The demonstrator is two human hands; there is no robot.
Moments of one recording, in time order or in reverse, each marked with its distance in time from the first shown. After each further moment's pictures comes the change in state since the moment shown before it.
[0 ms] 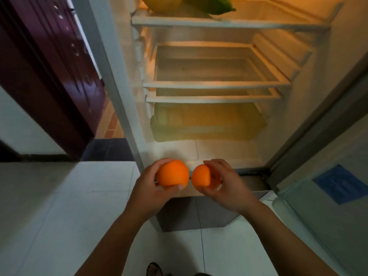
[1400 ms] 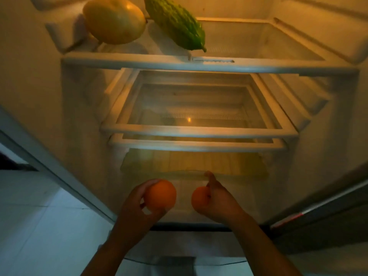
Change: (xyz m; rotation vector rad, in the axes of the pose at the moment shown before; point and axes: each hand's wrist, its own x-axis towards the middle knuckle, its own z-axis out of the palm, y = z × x) left_hand 0.123 0.013 0.048 -0.031 0.155 -0.020; right_hand 0.148 0.104 -0.039 -0.023 -0.236 0.248
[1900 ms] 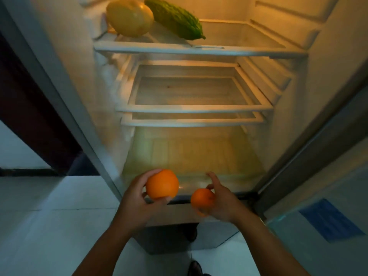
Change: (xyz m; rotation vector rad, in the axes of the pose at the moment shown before) left_hand -0.069 0.010 -0.029 -0.018 -0.111 0.034; right_hand -0.096 -0.012 0.031 0.102 -0.060 0.087
